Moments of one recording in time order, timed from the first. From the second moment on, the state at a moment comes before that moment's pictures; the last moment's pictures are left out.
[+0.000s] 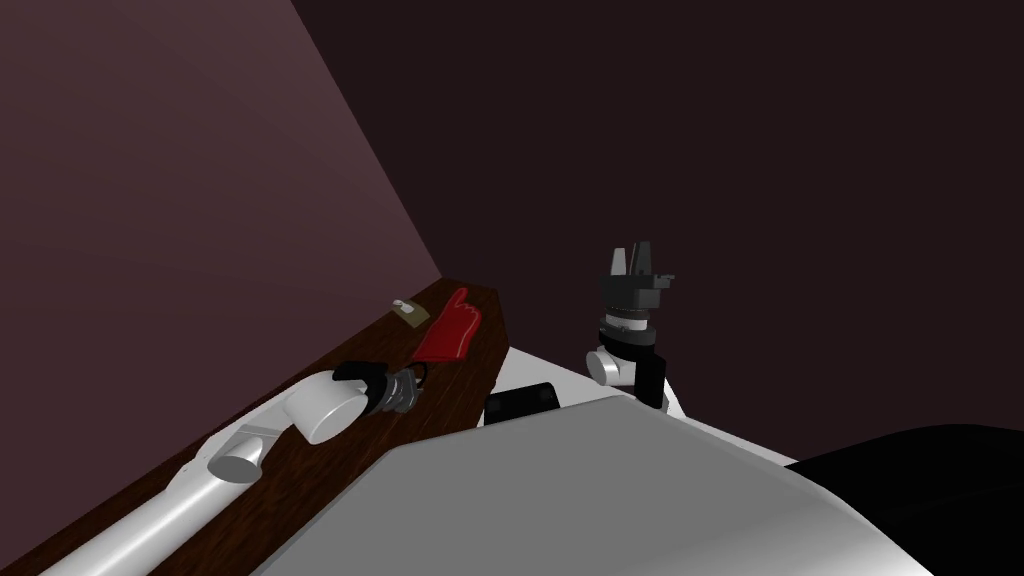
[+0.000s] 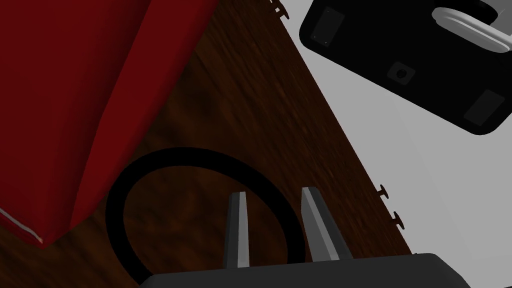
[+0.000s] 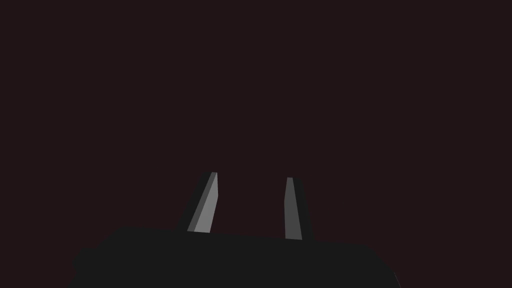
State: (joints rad) left arm 0.33 1.19 -0.15 -2.18 0.88 1.17 1.03; right arm 0.46 0.03 0.01 -2.36 -0.05 -0.63 0.02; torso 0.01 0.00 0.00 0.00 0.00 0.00
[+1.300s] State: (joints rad) left arm 0.41 1.41 -0.15 -2.30 0.92 1.03 1.14; right arm 0.46 0.03 0.01 -2.36 -0.05 -0.63 0.02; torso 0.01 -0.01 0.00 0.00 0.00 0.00
